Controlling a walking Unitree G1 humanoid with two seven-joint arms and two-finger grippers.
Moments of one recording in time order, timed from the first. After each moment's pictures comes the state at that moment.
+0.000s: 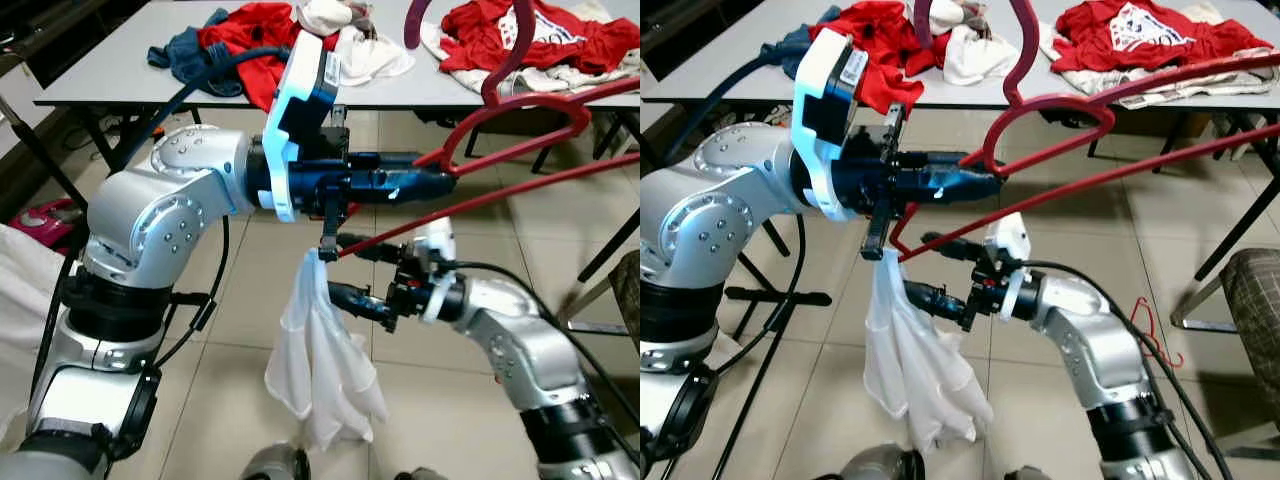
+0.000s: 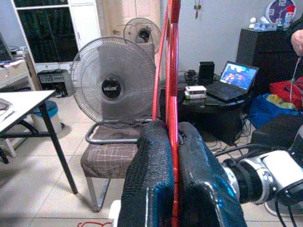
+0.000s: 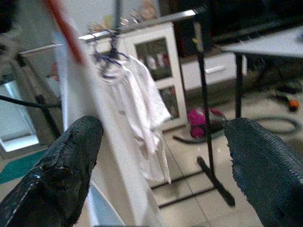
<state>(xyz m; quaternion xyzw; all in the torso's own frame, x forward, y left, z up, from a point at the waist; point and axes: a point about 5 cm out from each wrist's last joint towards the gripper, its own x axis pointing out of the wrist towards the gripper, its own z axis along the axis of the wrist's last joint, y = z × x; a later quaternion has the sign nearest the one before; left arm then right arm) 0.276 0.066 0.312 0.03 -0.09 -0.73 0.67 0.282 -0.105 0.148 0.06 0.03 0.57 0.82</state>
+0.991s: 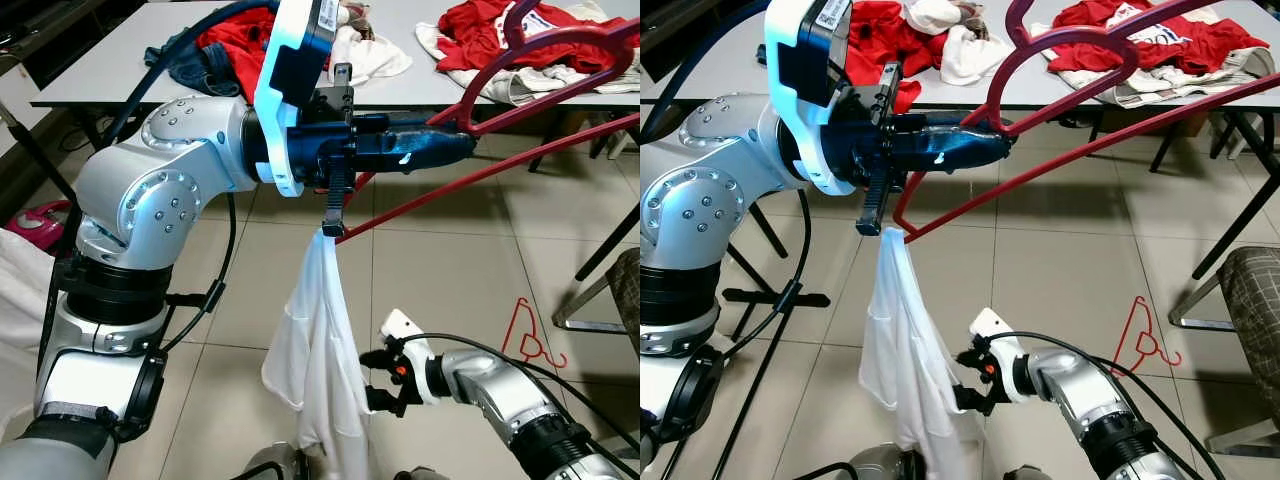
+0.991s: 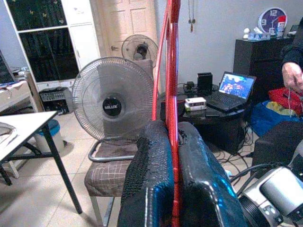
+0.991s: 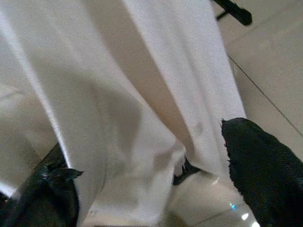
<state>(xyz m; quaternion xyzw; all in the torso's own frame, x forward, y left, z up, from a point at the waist) 0.274 0.066 0.337 0.03 -0.13 -0.73 0.67 0.251 -0.129 0.021 -0.02 0.37 0.51 0.78</state>
